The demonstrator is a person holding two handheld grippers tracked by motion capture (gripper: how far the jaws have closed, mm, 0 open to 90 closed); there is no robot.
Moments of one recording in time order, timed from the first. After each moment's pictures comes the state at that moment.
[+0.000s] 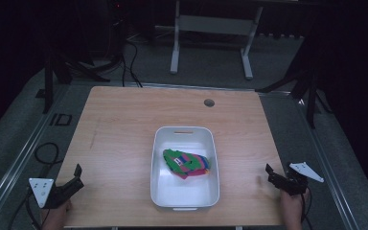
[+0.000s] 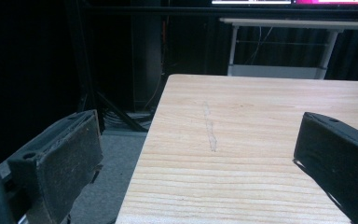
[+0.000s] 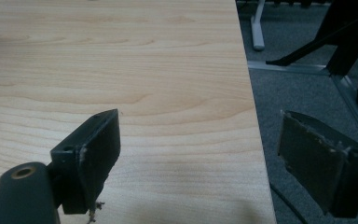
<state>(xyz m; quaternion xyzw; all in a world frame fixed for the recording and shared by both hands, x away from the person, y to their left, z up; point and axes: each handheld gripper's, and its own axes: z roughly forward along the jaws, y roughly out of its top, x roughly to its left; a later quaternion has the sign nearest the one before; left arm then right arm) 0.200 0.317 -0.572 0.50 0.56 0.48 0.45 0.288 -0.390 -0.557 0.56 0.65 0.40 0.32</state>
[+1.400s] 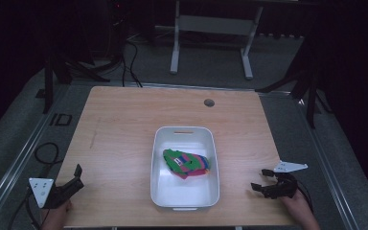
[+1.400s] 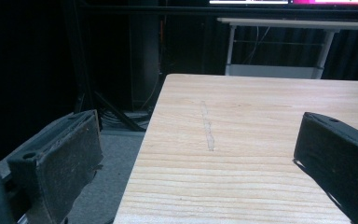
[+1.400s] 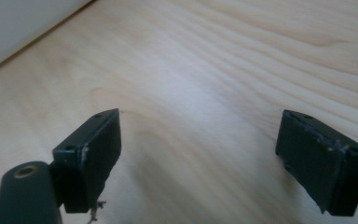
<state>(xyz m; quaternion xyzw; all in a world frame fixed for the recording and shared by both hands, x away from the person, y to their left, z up) 0.200 0.317 -0.571 0.50 0.56 0.48 0.45 0.300 -0.376 -0.559 0.36 0.84 0.39 0.08</state>
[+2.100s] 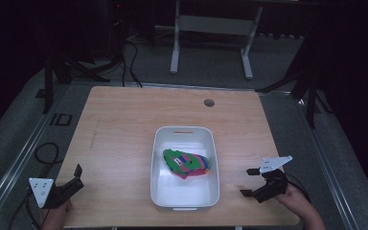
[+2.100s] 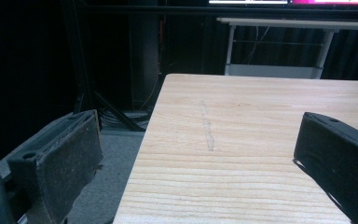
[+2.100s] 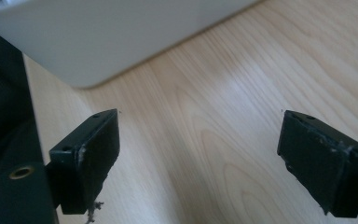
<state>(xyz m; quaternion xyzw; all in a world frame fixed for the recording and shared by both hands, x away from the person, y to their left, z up) 0.200 0.318 -0.572 0.50 0.56 0.48 0.45 0.295 -0.319 -0.505 0.23 0.90 0.36 0.02</state>
